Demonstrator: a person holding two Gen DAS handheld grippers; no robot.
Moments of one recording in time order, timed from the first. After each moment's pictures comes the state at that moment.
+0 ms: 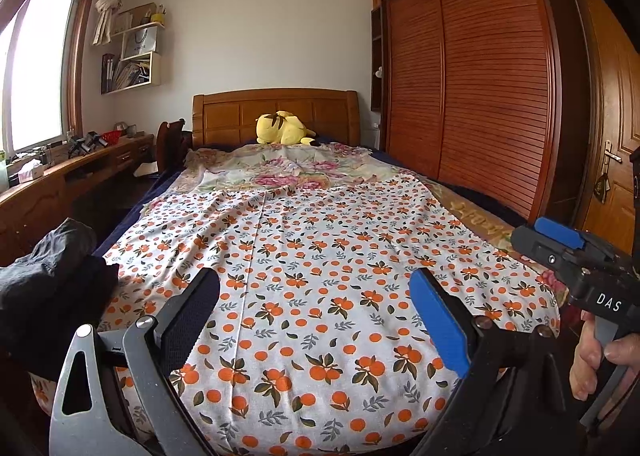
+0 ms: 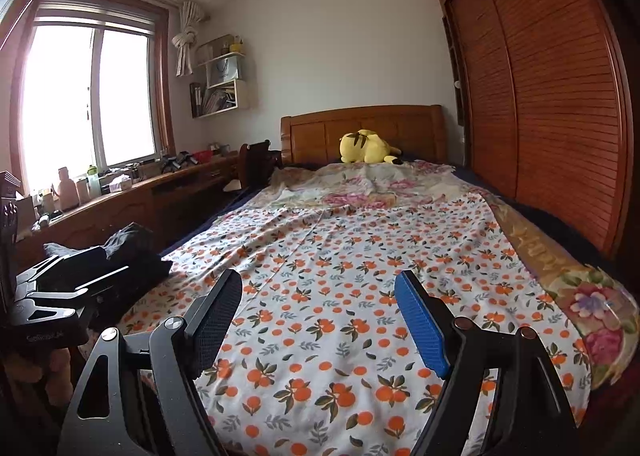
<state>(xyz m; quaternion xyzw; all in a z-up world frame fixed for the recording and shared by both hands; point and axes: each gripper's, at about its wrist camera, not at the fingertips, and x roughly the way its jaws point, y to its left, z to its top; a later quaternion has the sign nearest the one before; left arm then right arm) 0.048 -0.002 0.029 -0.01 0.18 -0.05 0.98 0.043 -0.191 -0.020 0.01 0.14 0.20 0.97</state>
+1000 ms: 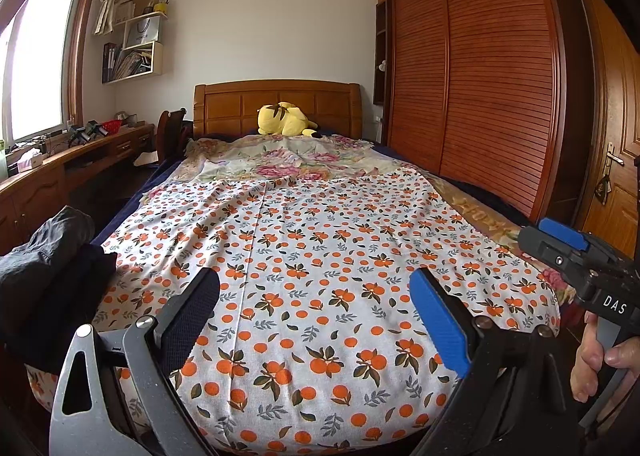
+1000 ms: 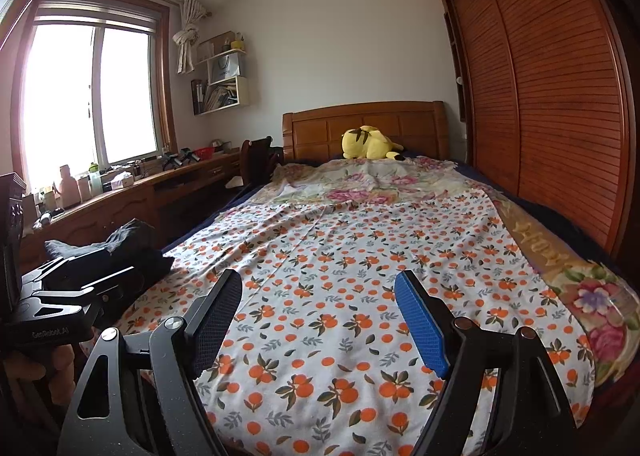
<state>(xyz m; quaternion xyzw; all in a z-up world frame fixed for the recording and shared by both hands) 0.053 0.003 0.023 -0.01 0.19 -0.04 0.98 0.059 -0.195 -0.015 0.01 0.14 0.21 0.97</state>
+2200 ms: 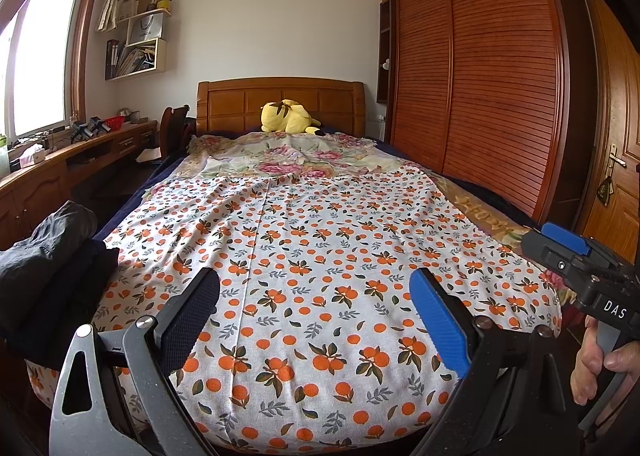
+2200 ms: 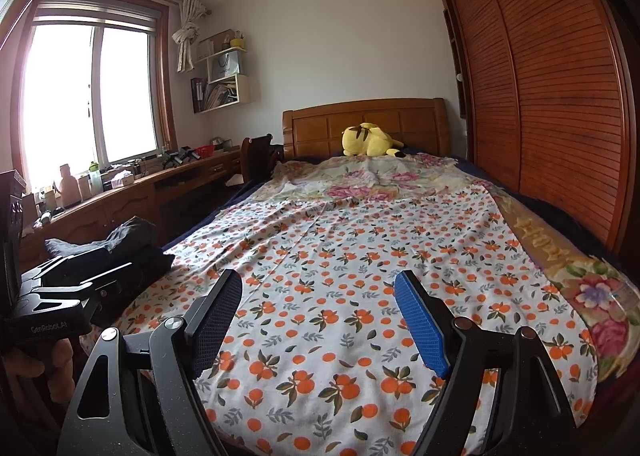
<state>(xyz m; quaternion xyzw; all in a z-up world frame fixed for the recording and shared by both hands) 0.052 0.006 0.019 -0.02 0.20 -0.04 0.98 0.062 -0.200 -0.021 0.01 0.15 0.21 0.97</state>
